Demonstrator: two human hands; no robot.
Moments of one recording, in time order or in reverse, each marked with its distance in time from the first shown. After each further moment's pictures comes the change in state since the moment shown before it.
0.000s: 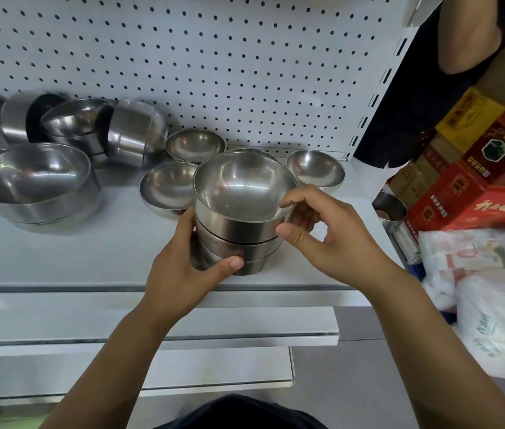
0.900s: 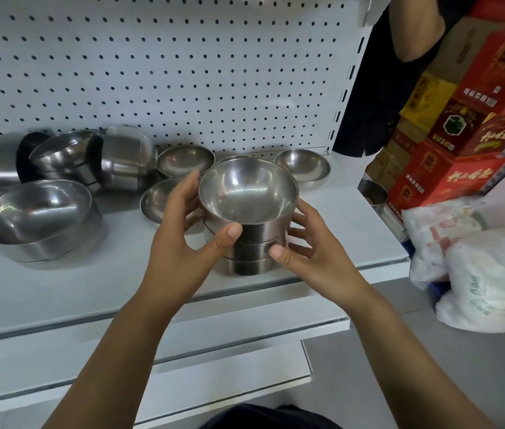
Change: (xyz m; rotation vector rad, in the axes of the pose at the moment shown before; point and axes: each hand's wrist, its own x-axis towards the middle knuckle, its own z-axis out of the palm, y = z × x) left_hand 0.022 0.039 -0.034 -0.185 -0.058 0.279; right_hand -0.034 -0.012 0.051 0.316 0.125 0.434
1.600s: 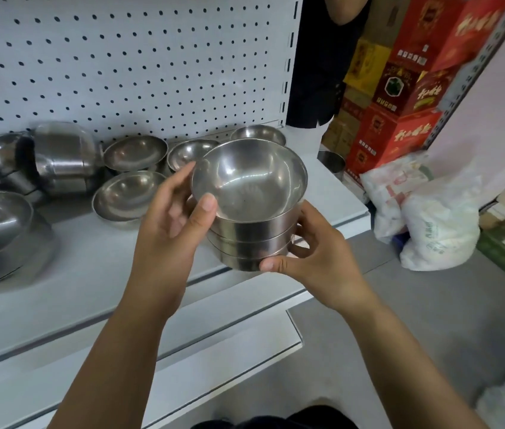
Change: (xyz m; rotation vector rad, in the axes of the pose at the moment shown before) left_hand -0.011 0.025 0.023 -0.430 -0.092 -0.181; right_hand -0.059 0.007 0.006 -0.022 0.274 0.076
